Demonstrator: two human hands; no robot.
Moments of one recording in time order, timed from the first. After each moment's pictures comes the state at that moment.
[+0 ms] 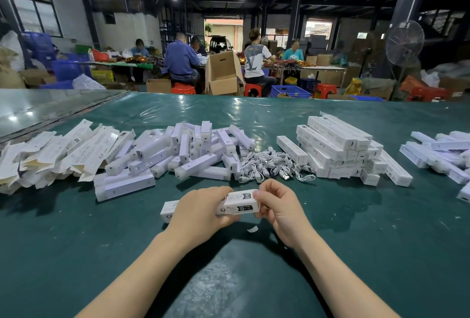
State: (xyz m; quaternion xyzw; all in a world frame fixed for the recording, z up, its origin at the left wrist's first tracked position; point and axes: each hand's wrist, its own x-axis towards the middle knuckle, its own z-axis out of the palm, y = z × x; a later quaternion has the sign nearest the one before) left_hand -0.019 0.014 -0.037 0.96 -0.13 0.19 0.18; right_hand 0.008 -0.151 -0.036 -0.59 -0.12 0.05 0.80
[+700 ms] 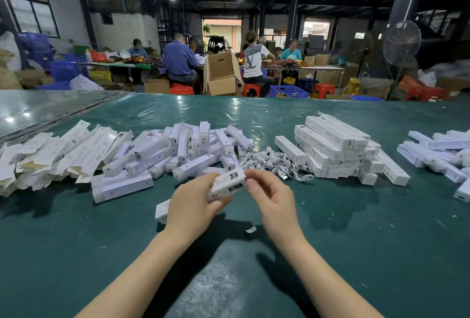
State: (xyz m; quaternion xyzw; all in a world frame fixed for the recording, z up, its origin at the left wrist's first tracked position) left_hand -0.020 0.013 -0.029 0.91 -0.06 0.30 0.29; right_hand -0.008 -0.138 -0.026 -0.70 -0.22 -0.17 0.65
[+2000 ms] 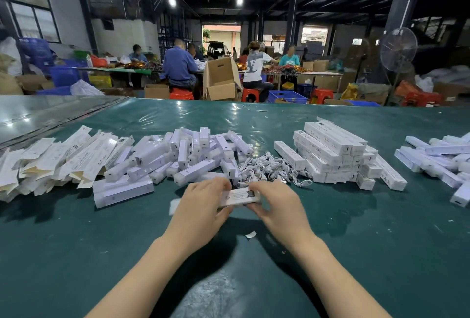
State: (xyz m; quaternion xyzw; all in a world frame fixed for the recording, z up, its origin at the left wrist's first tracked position) left_hand -0.025 0.011 -0.026 0.93 -0.16 0.29 0.17; right_hand 0.012 -0.160 -0.036 -0.84 -0.31 -0.34 0.30
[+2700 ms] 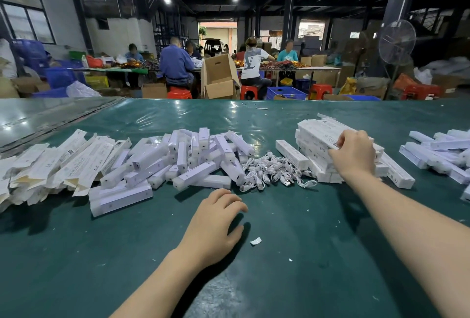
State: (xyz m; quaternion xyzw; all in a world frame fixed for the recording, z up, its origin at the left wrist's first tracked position) left_hand -0.006 0.006 -0.056 0.93 -0.22 0.24 0.15; right_hand 0.111 -0.257 0.026 -0.91 0.09 -0.31 0.26
